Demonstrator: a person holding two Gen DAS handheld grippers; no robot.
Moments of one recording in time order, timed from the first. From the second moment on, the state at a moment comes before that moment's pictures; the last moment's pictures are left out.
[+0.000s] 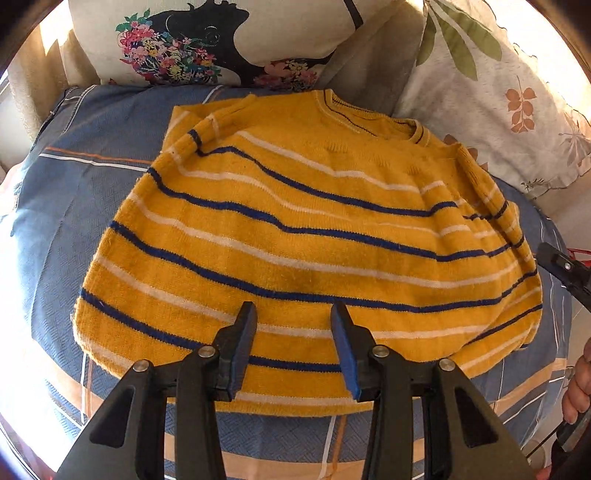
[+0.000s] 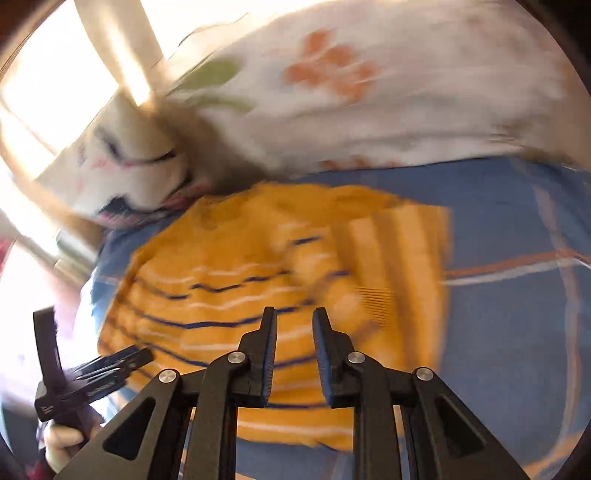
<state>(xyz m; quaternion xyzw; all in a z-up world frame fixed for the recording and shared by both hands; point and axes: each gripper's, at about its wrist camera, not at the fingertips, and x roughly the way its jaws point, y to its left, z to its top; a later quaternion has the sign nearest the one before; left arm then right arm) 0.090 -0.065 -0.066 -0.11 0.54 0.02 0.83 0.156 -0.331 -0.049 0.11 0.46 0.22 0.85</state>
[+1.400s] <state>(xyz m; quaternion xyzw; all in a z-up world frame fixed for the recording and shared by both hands) 0.043 -0.058 -0.026 -0.17 0.52 0.03 0.84 0.133 -0.341 -0.052 -0.06 0.46 0.03 0.88</state>
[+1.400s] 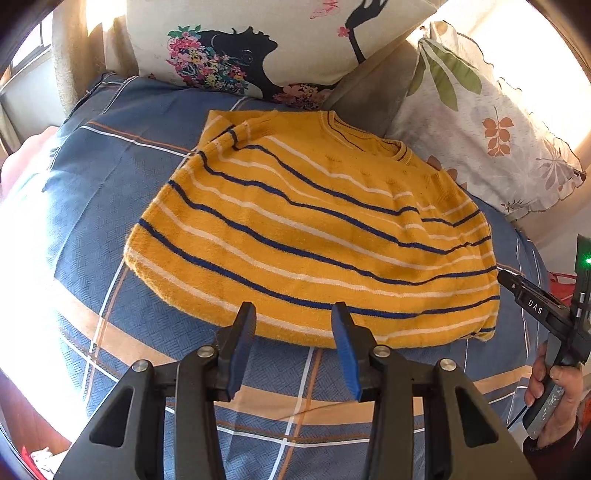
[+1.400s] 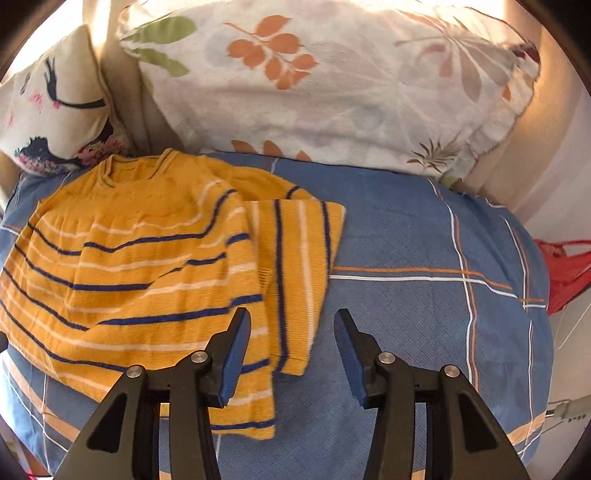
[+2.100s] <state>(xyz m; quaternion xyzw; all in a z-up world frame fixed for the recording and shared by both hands) 0.064 0.064 -0.067 -0.24 0.54 0.02 0.81 0.141 -0.190 -0.035 -0.09 0.48 0.10 0.87</state>
